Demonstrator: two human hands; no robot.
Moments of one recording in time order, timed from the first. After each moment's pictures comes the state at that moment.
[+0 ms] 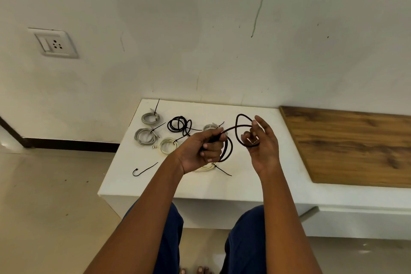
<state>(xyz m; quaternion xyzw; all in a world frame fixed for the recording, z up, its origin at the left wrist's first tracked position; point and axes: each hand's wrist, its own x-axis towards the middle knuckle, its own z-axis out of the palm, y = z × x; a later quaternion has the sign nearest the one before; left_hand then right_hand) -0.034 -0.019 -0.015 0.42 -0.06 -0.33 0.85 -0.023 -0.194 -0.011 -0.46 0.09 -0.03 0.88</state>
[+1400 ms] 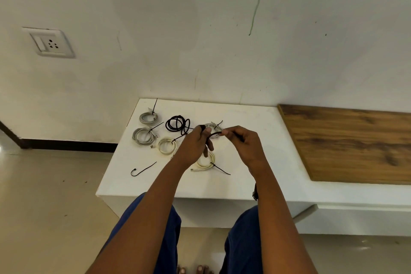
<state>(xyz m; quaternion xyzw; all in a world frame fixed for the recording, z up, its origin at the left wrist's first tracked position) -0.026 -0.021 -0.039 0.80 0.00 -0.01 0.60 -0.029 -0.176 -0.016 -0.80 -0.07 -0.03 0.60</state>
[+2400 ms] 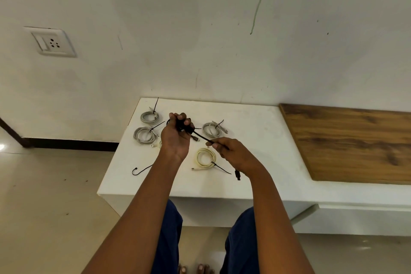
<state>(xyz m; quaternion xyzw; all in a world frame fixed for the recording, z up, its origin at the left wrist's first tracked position) -0.016 0.000 -0.021 0.22 0.12 0.06 0.97 -0.031 -0.162 -0.020 -0.86 -0.14 0.15 0.48</state>
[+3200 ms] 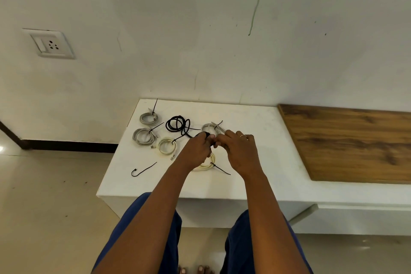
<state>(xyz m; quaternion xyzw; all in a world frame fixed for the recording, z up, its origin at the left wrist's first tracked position) -0.027 -0.027 -0.043 0.86 0.01 -0.05 0.51 -0.025 -0.171 -0.038 -0.97 -0.18 -0.12 0.11</state>
